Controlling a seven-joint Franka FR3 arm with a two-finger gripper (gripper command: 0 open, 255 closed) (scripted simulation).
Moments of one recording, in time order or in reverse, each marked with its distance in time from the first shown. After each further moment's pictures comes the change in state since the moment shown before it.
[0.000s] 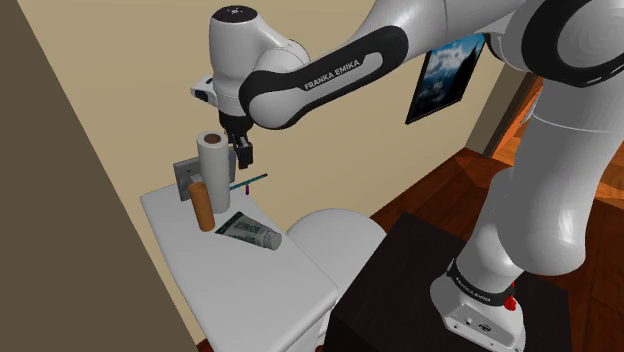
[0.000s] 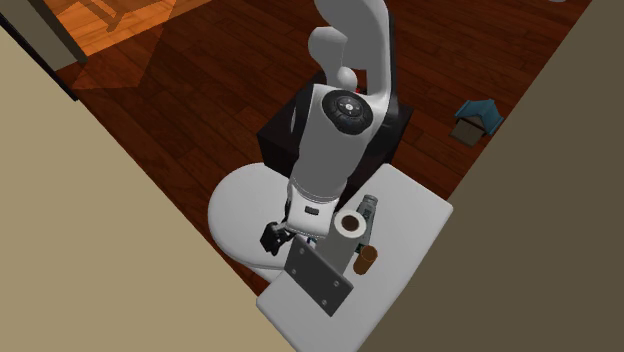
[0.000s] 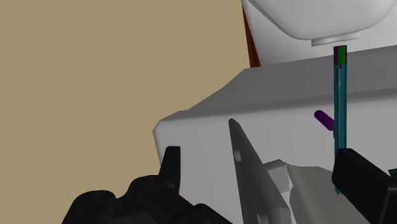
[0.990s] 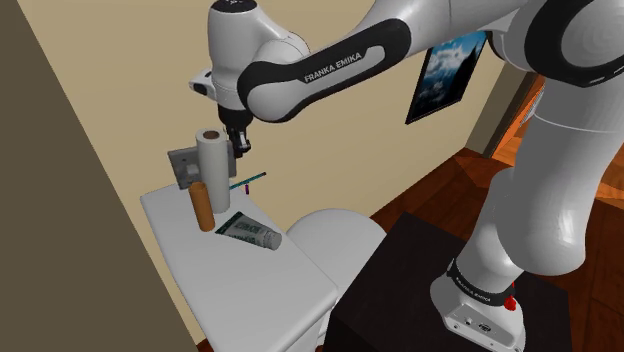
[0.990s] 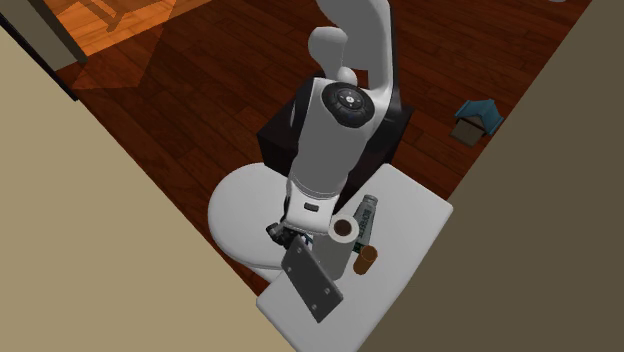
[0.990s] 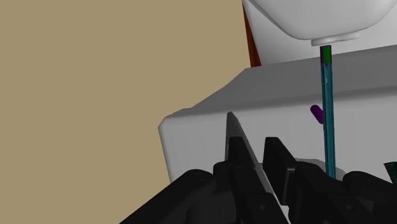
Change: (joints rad) arm -0.001 -0.009 0.001 0.021 0.009 -0.027 -0.012
